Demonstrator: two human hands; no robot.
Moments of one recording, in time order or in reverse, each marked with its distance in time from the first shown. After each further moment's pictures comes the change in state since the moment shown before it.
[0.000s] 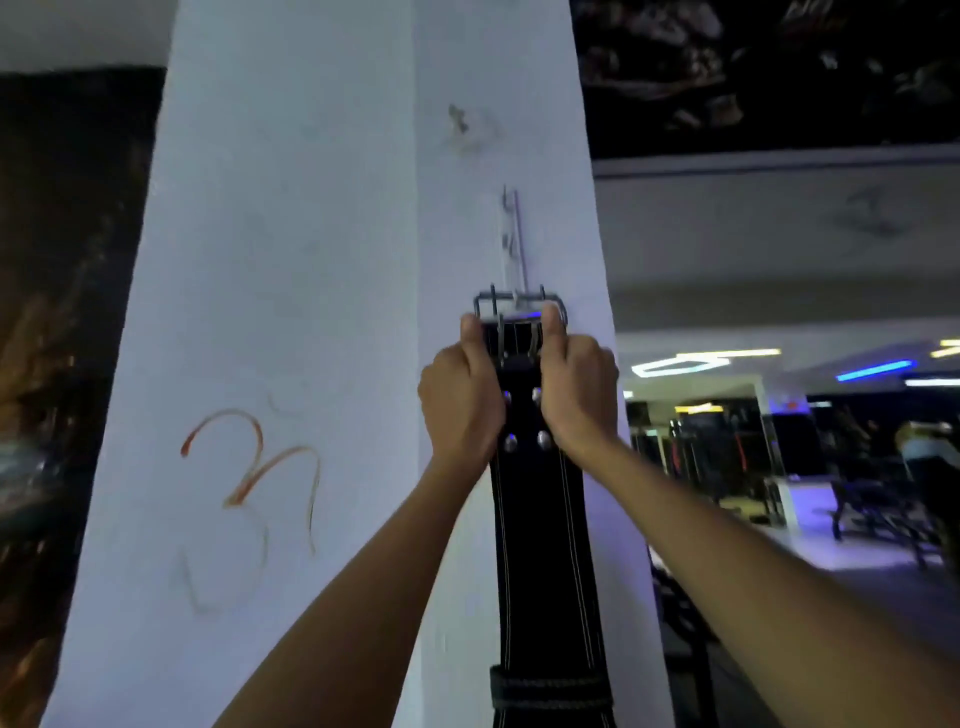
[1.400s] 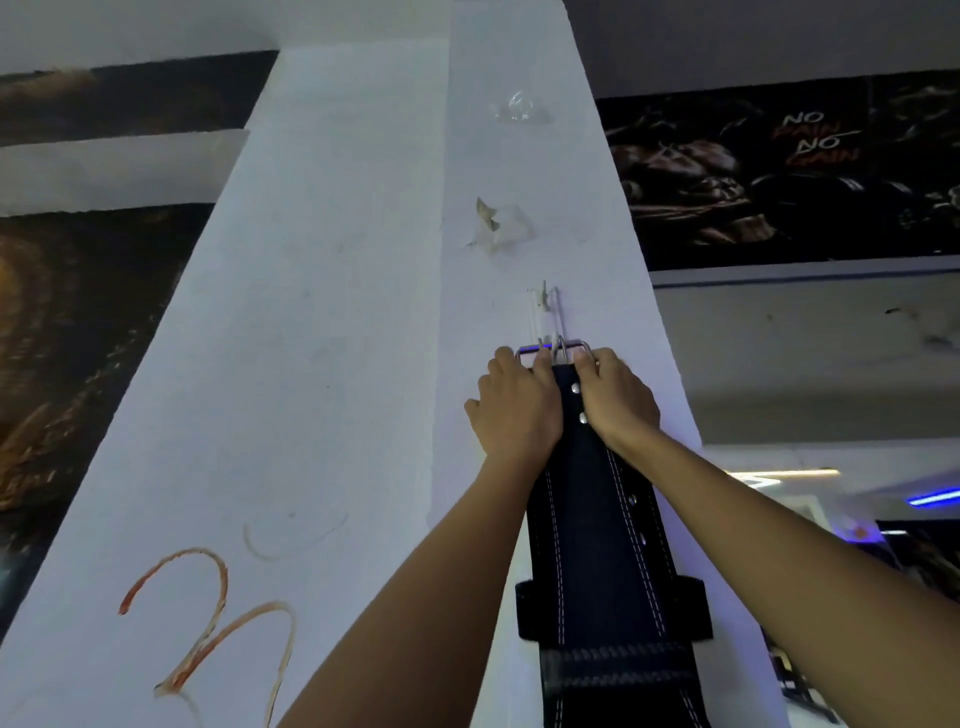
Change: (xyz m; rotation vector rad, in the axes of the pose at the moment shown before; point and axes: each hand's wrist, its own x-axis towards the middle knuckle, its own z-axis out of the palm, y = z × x) left_hand 0.160 -0.036 0.109 0.311 -0.079 0.079; right_hand 0.185 0.043 0.085 -0.205 -0.053 -0.058
